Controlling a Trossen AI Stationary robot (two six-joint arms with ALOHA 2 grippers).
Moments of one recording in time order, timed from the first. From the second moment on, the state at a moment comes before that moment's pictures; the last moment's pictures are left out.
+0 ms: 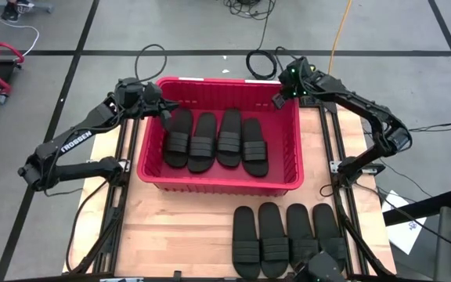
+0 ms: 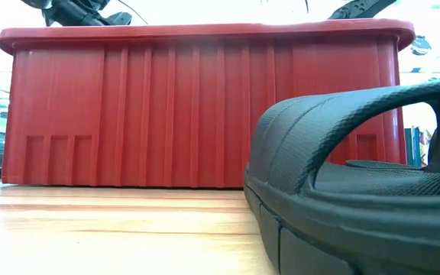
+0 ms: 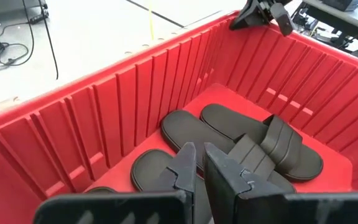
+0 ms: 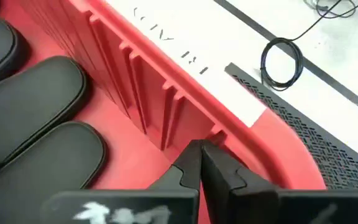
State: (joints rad) left arm 0.80 0.97 0.87 -0.35 0.29 -0.07; right arm -0.89 1.51 1.23 -0.57 0.04 -0.07
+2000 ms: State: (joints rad) left arm 0.45 0.75 0.87 0.11 0.57 -0.35; right arm -0.50 0.88 1.34 -0.82 -0.65 0.14
